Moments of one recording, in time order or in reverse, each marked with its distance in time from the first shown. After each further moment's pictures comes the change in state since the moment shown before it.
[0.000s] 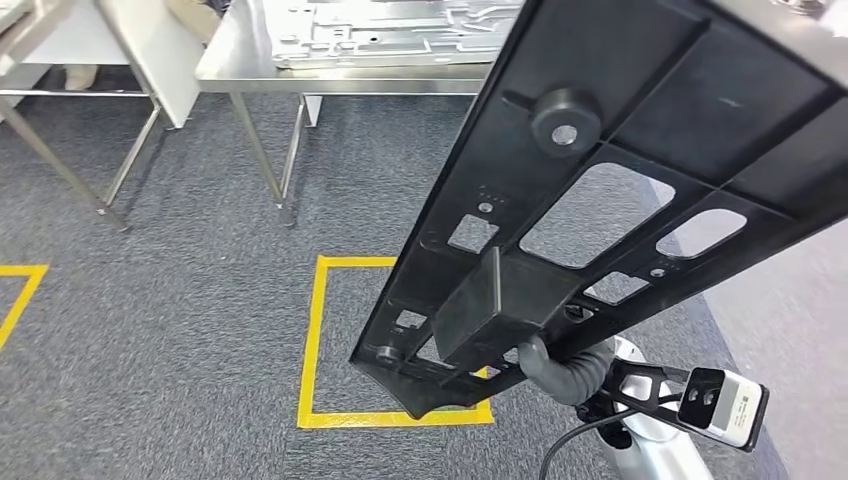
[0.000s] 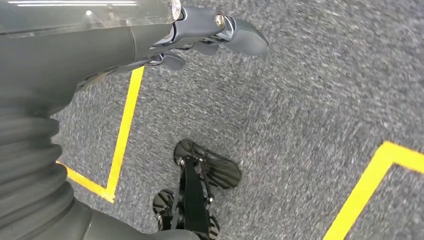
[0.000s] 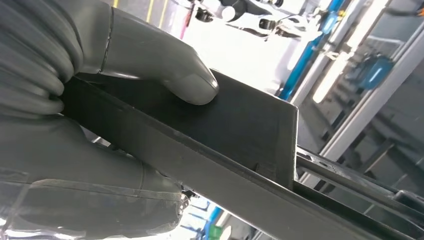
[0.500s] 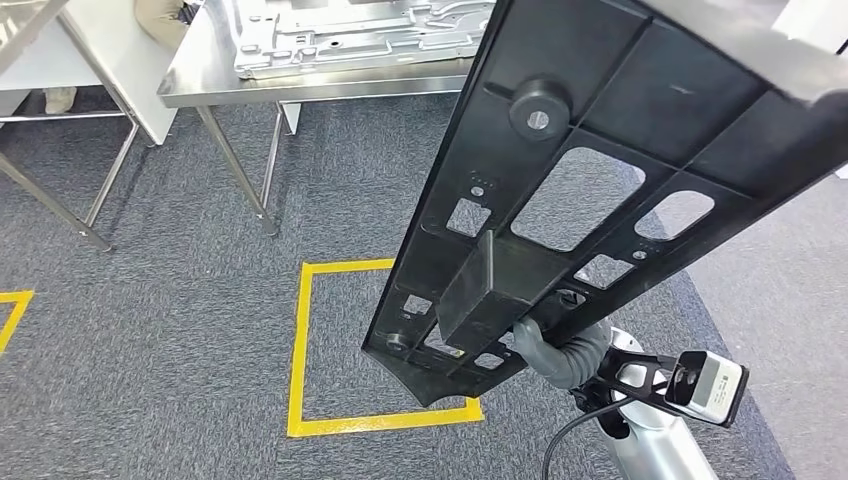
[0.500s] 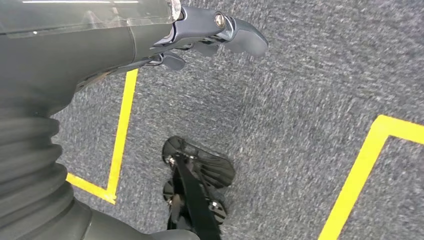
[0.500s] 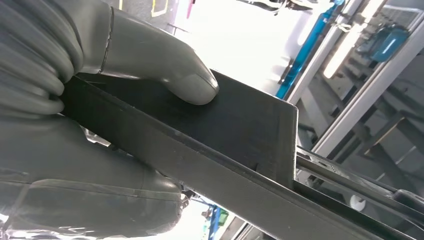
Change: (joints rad) left arm 0.001 0.005 0.003 0.000 -0.012 -0.013 -0.010; right arm -0.016 -0.006 -0.008 0.051 0.020 -0.033 -0.003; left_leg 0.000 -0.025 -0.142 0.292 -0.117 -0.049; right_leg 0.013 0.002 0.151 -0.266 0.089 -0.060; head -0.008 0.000
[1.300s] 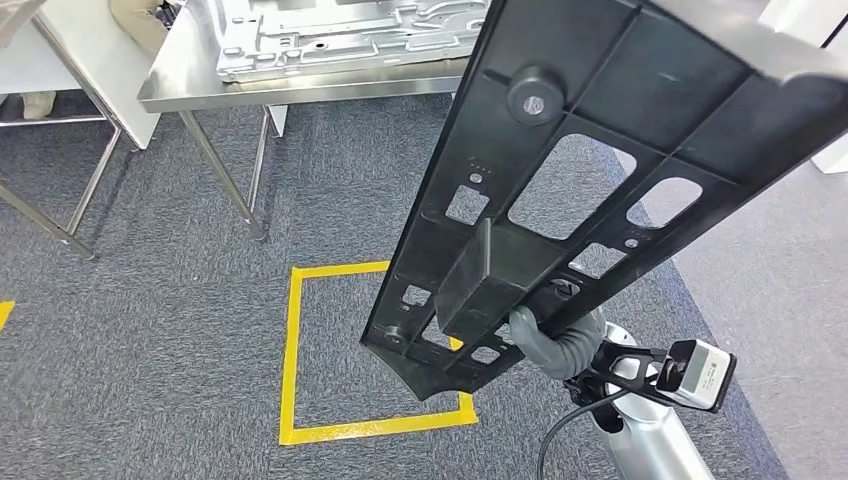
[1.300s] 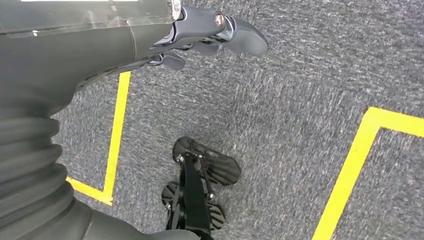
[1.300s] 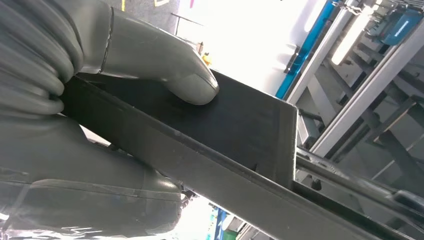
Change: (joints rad) left arm -0.003 0.005 0.005 0.000 -0.006 0.003 -0.003; right arm -0.019 0.016 0.001 0.035 0.004 -0.011 0.000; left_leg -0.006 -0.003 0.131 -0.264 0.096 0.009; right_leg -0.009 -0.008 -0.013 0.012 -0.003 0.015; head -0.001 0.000
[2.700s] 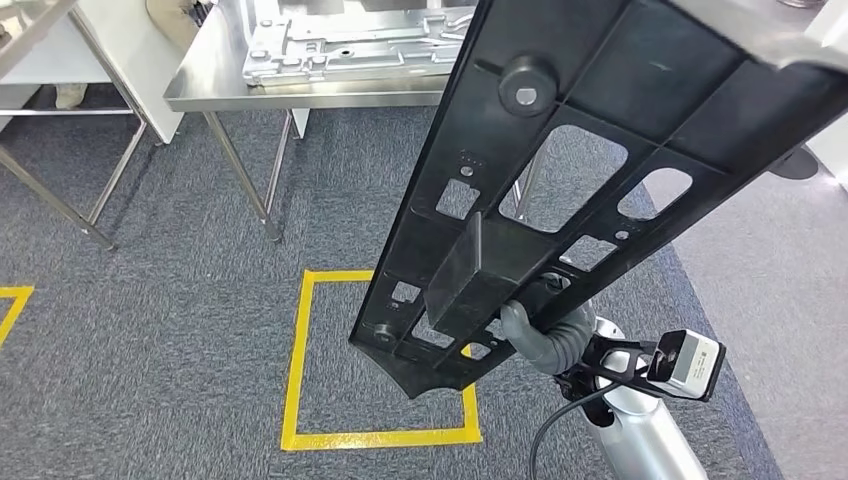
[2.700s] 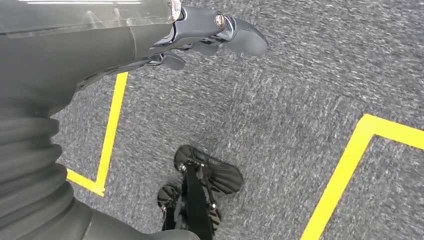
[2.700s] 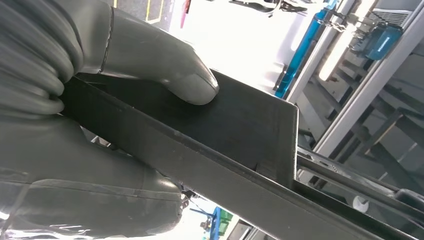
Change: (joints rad) left arm 0.001 0.010 0.025 0.000 -0.037 0.000 0.003; right arm -0.021 0.013 0.016 0.019 -0.024 -0.001 -0.001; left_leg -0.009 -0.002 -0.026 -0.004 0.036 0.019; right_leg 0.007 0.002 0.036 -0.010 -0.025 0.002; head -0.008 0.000
